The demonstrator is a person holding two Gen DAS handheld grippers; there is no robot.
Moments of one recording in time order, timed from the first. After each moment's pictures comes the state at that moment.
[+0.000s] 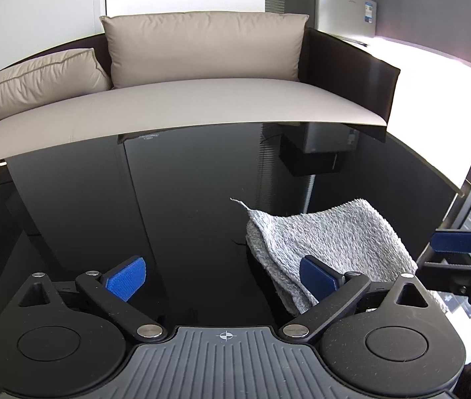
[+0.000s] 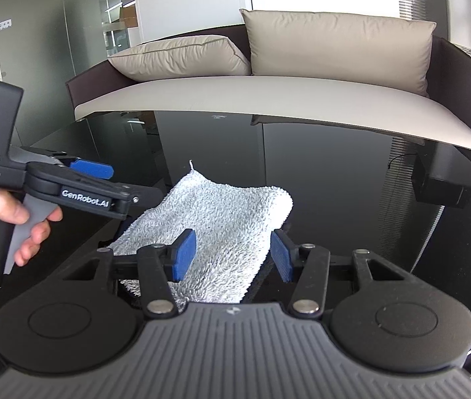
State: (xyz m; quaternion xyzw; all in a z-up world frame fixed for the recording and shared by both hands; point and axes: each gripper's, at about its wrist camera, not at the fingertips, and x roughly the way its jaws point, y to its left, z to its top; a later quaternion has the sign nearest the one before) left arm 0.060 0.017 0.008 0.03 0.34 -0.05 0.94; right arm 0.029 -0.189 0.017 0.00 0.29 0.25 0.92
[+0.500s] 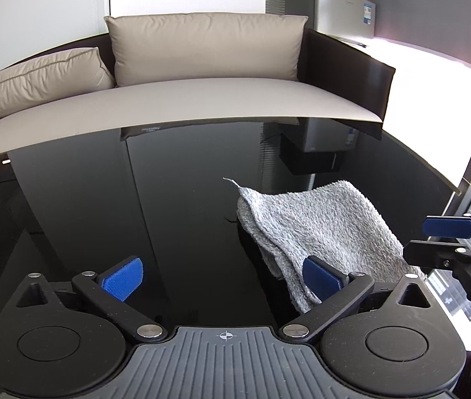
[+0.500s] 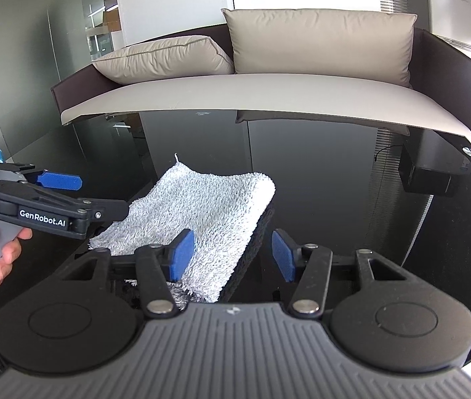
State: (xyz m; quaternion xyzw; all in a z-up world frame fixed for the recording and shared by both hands) left arm 0.026 0.016 0.006 0.03 0.34 -0.05 0.94; right arm 0.018 -0.198 0.008 0.01 0.29 0.23 0.93
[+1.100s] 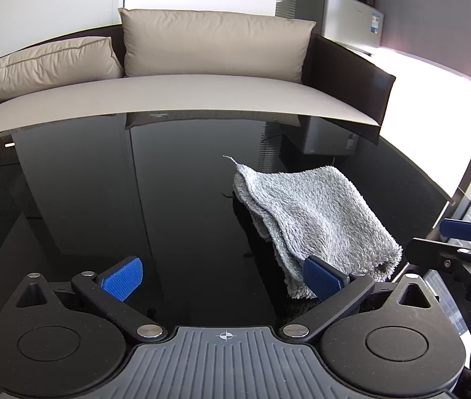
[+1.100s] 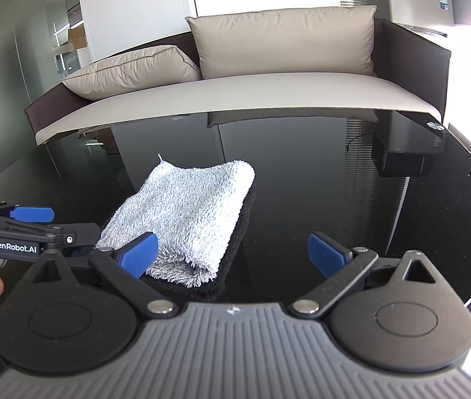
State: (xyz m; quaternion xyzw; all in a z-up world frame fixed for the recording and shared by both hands) left arm -0.016 0.019 0.005 -0.01 0.34 -0.04 0.94; right arm -0.021 -0.201 0.011 0.04 0.30 0.15 0.94
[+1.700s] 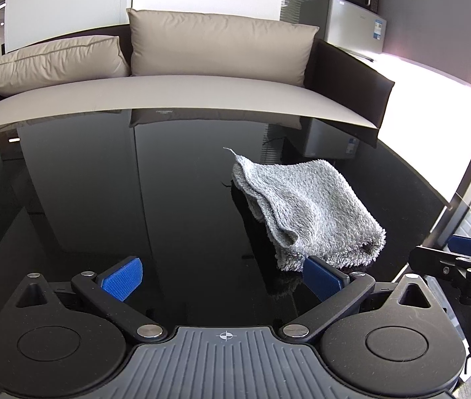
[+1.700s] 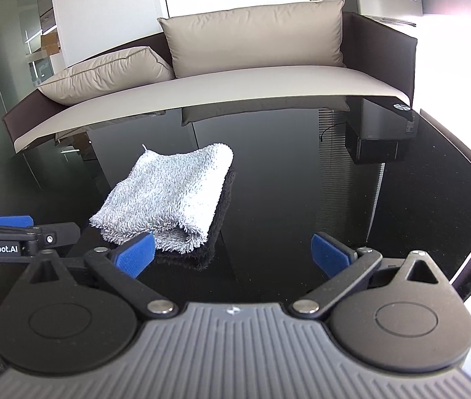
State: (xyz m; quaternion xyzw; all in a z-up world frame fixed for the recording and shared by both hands) left arm -0.047 0.021 0.007 -0.02 0.34 -0.03 0.94; right arm -0.055 -0.207 0.007 0.06 0.30 0.11 0.95
